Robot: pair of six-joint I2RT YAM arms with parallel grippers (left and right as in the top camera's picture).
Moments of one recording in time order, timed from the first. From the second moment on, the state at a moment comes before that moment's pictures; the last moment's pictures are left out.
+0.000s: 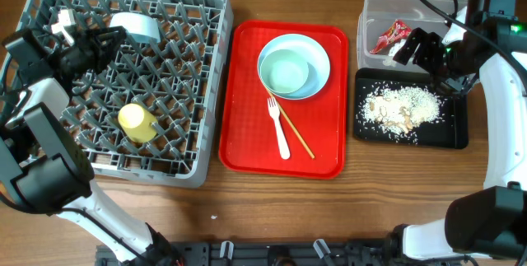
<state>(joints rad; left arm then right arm) 0.52 2.04 1.27 0.15 1.31 -0.75 -0.18 1.64 1.59 -1.23 -0.22 0.35</state>
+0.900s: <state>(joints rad) 0.52 2.00 1.27 -0.10 1.28 -0.67 -0.18 1.64 1.59 -1.23 -0.22 0.35</state>
